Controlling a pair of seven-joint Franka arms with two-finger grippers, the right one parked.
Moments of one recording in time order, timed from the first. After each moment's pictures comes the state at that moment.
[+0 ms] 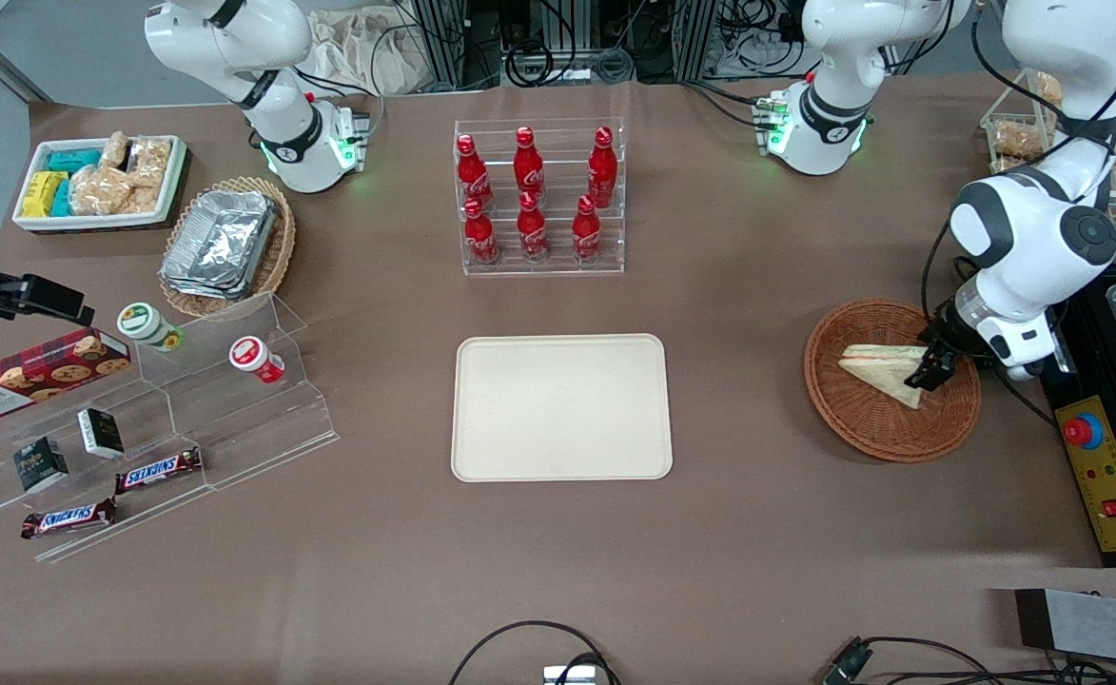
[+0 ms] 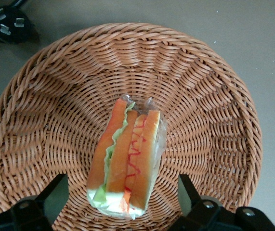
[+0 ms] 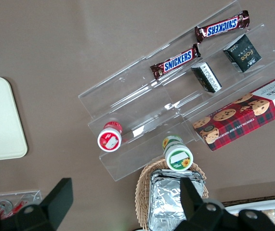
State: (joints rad) arm 0.15 0.14 -0.03 -2.40 -0.16 2.61 -0.83
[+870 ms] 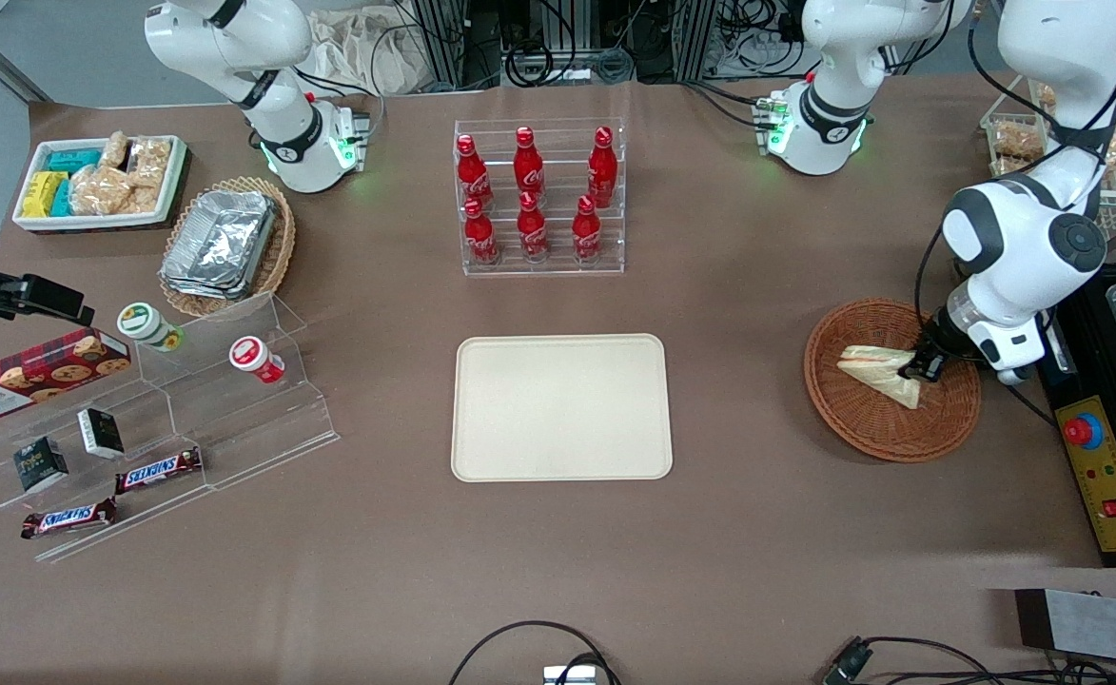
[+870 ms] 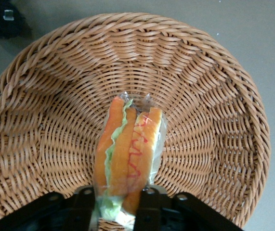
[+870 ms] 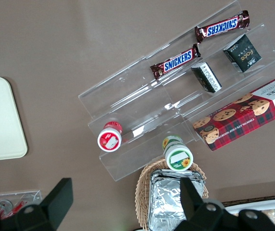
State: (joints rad) arm 0.15 0.16 -0.04 -2.40 -0.16 2.63 -0.82
